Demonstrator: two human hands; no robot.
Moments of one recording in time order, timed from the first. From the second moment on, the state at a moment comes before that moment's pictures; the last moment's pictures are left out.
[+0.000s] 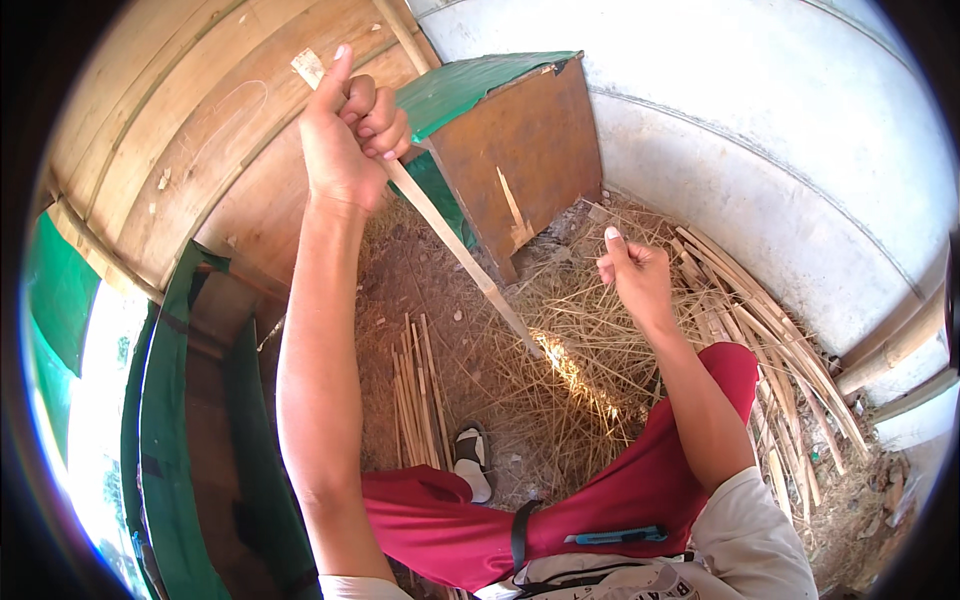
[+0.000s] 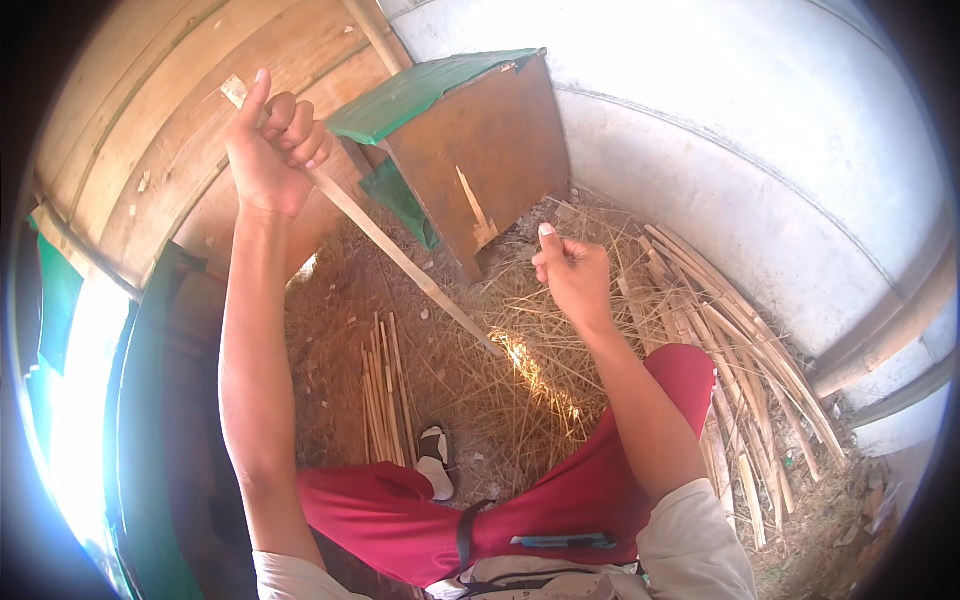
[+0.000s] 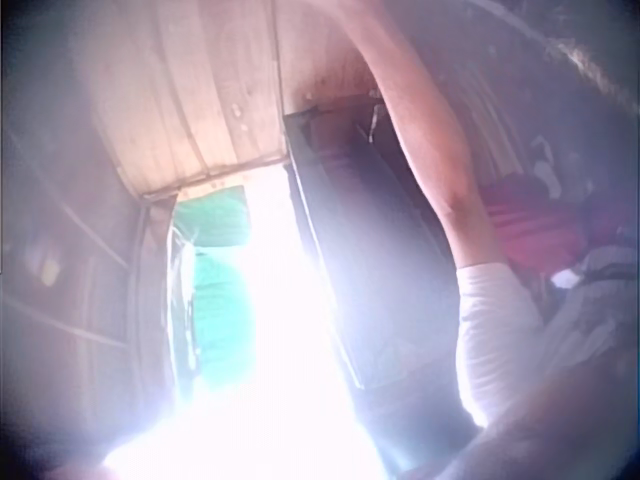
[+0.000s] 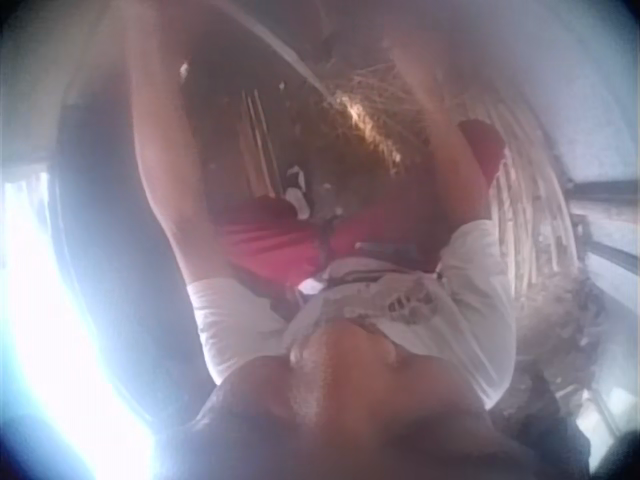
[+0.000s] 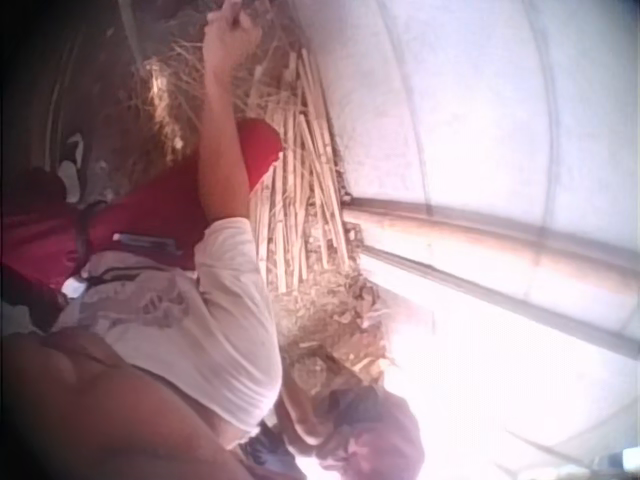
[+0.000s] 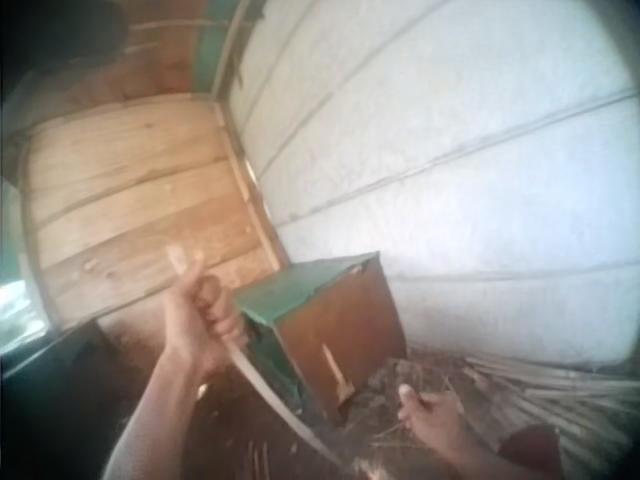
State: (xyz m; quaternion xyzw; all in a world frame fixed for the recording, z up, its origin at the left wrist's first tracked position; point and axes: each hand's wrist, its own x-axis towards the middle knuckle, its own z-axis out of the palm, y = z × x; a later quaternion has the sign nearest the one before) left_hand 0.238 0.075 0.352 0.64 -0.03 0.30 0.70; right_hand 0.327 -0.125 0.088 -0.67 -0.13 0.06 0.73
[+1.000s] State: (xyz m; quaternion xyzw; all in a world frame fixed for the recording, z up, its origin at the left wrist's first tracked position) left_hand 0.250 0.050 0.313 0.60 0.01 0.56 0.58; right_hand 0.321 -0.123 0.090 -0.71 -0.20 0.11 0.66
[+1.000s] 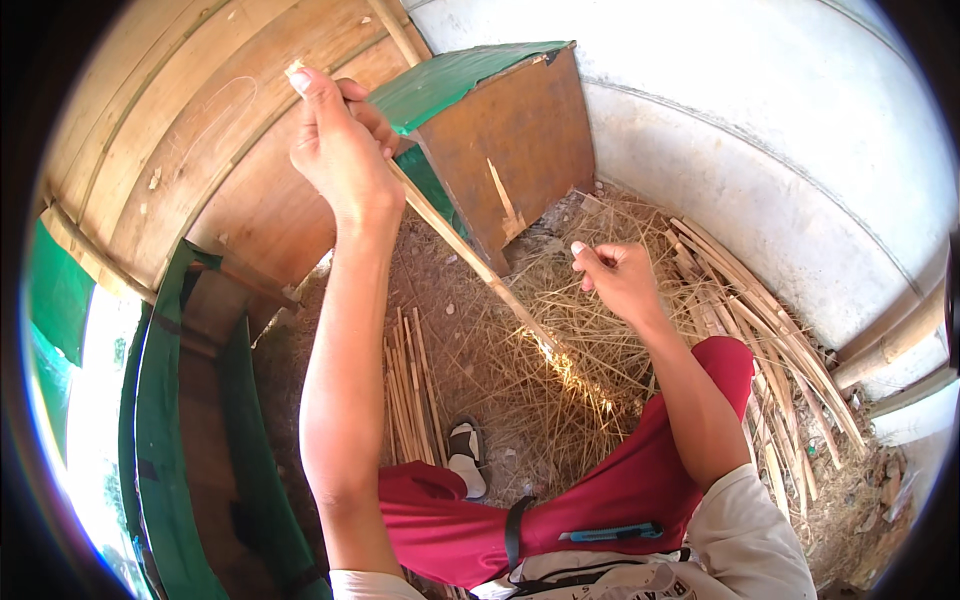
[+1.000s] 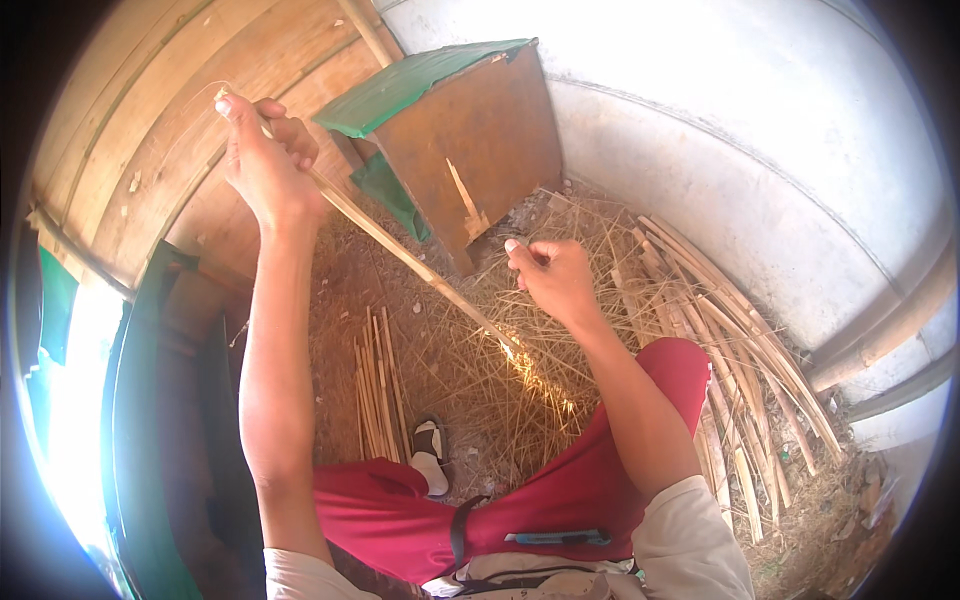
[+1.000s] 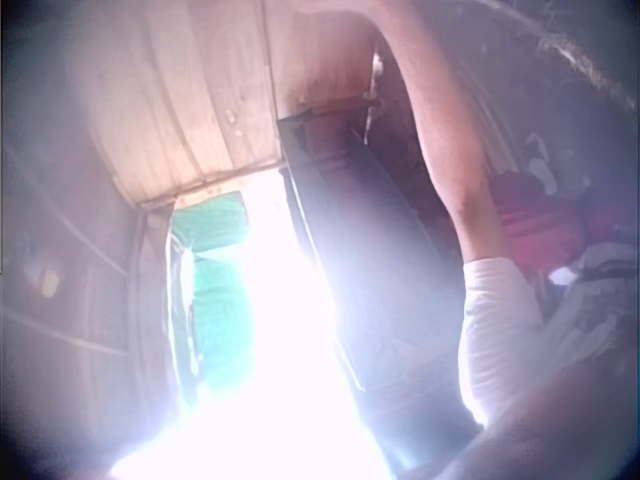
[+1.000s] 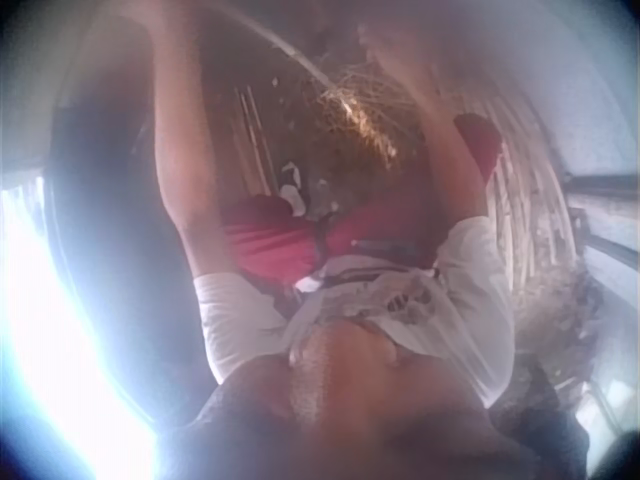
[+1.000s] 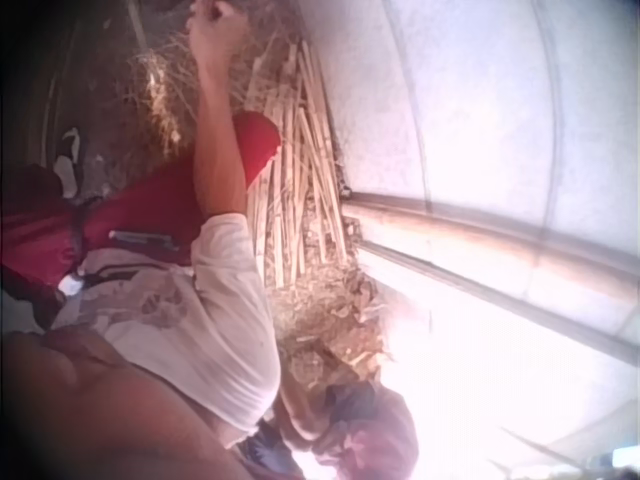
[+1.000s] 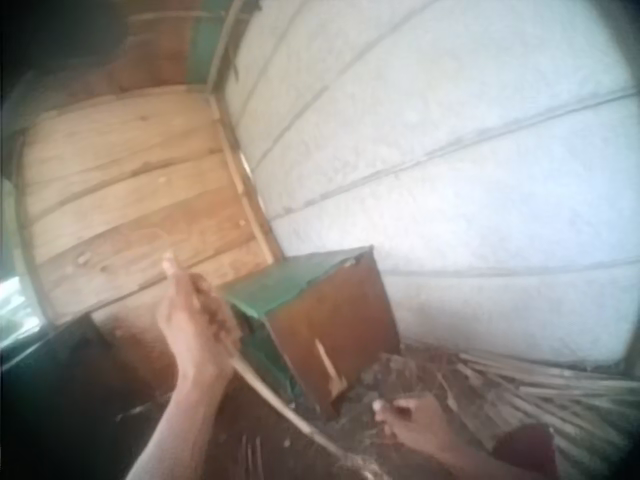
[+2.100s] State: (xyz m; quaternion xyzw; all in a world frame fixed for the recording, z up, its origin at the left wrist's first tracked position) left_hand 0.242 0.043 0.265 0.62 -0.03 0.56 0.55; right_hand 0.298 -0.123 0.075 -0.79 -0.31 0.08 0.51
